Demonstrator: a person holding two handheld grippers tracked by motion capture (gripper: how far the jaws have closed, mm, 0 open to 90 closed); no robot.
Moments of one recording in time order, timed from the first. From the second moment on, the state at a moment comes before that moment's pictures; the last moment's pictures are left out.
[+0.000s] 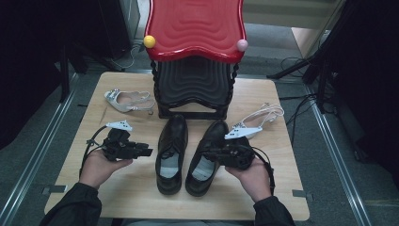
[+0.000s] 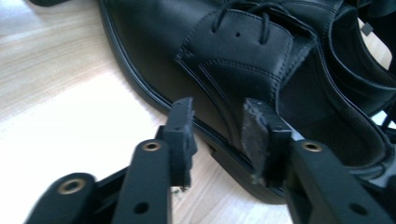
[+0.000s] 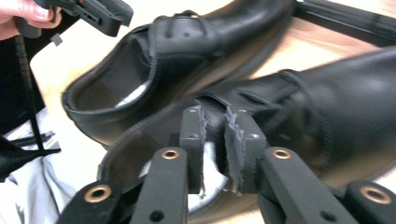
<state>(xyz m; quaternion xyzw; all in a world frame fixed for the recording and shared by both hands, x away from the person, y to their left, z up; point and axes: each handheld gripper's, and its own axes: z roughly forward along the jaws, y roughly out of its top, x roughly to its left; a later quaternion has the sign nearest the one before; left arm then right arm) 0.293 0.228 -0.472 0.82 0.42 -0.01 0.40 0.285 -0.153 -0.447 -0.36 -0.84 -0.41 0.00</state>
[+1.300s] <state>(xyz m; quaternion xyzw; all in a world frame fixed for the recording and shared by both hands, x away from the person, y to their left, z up) 0.327 0.205 -0.509 0.84 0.42 -0.05 0.35 0.309 -0.184 -0.507 -0.47 -0.80 -0.36 -0.02</state>
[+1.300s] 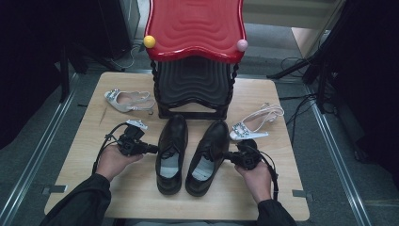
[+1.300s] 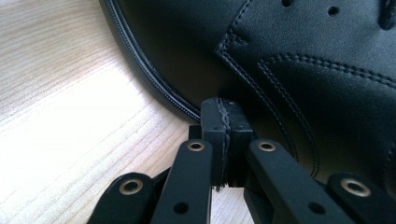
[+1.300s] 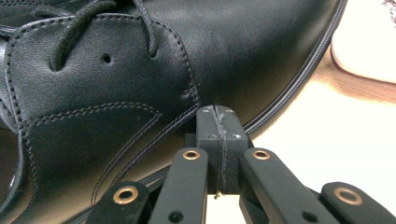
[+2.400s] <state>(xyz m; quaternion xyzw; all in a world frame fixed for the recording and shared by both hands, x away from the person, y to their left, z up) 0.311 0.176 -0.509 0.84 0.41 -0.07 0.34 0.322 -0.170 -0.507 -0.48 -0.80 -0.36 -0.02</state>
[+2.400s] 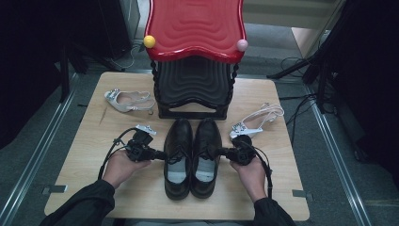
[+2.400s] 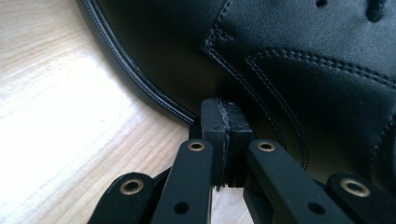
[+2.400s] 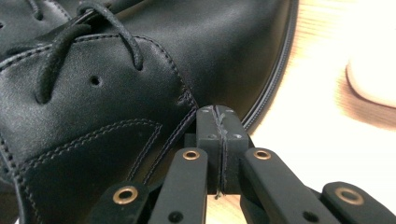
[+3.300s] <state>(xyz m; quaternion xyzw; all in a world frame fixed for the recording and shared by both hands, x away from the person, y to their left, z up) 0.296 0.151 -0.509 0.85 0.38 -0.09 0.35 0.337 -0.189 -0.493 -0.49 -0.79 -0.37 -0.05</state>
